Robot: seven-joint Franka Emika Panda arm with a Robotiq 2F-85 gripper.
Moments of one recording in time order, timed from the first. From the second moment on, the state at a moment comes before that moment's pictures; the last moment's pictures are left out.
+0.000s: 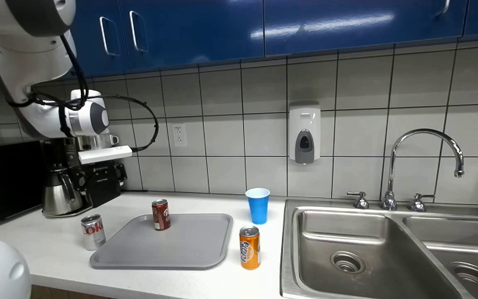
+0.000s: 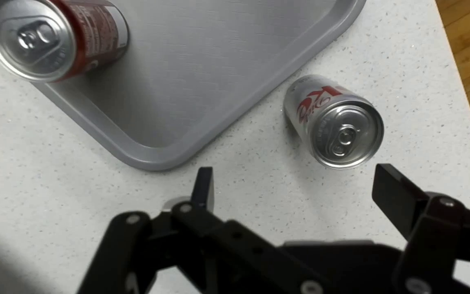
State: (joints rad) arm 0.23 0.33 0.31 -1.91 -0.10 2.27 -0.48
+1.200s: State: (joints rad) arm 0.15 0.34 0.14 -1.92 -0.06 2.29 -0.22
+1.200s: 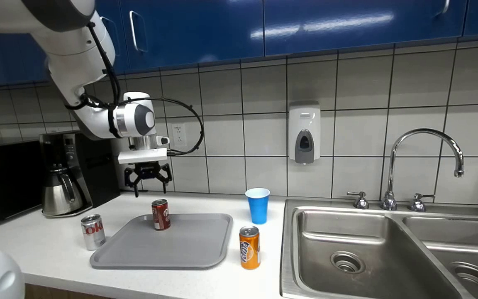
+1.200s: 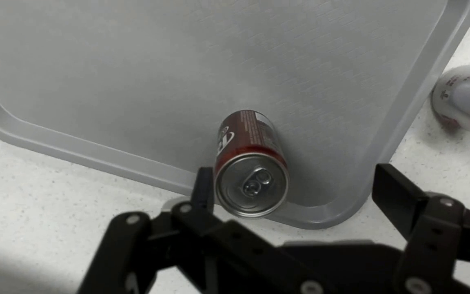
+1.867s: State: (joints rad) arm 0.18 0.43 0.11 -1.87 -0.09 2.32 -0.01
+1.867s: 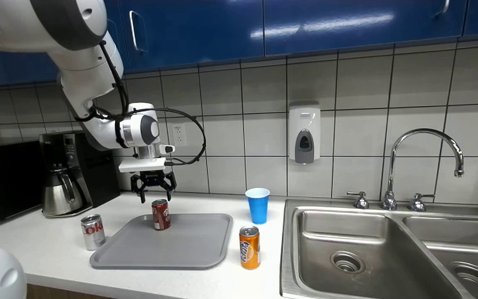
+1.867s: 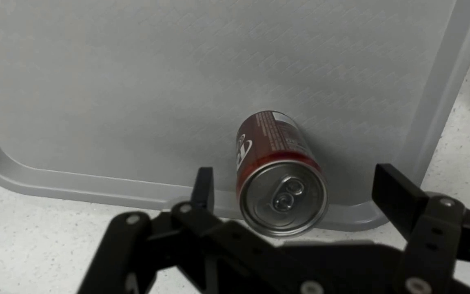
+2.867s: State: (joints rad) arm 0.19 0.57 0.10 -1.73 -0.09 2.32 0.04
